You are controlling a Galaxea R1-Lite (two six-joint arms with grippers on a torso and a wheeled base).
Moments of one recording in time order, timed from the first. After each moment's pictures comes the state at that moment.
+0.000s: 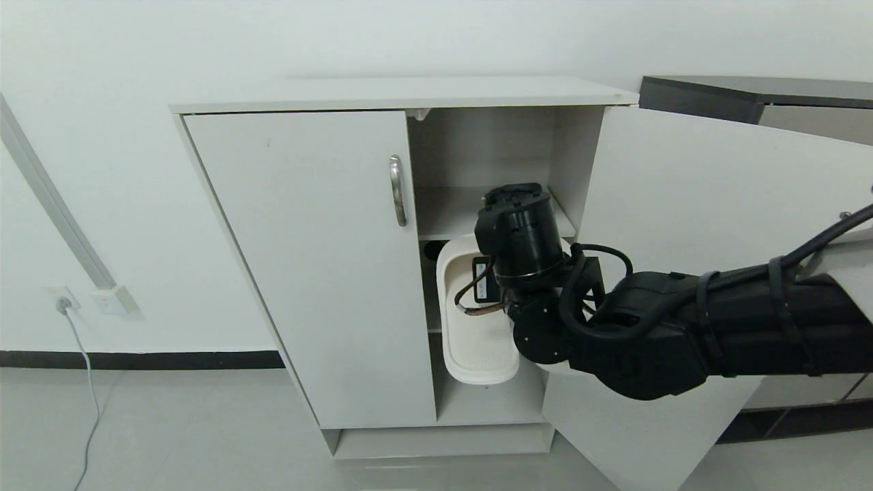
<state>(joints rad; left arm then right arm) 0.00 0.00 0.00 0.00 -0.03 -0.02 0.88 2.03 -1.45 -0.28 -0.82 0.23</state>
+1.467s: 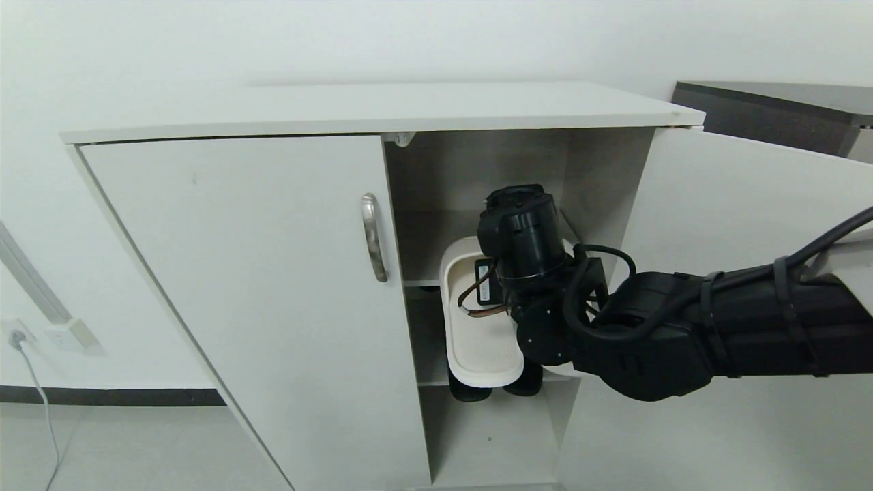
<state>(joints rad) 0.00 0.00 0.00 0.00 -0.03 -0.02 0.88 2.02 -1.43 -0.28 -0.82 0.22</state>
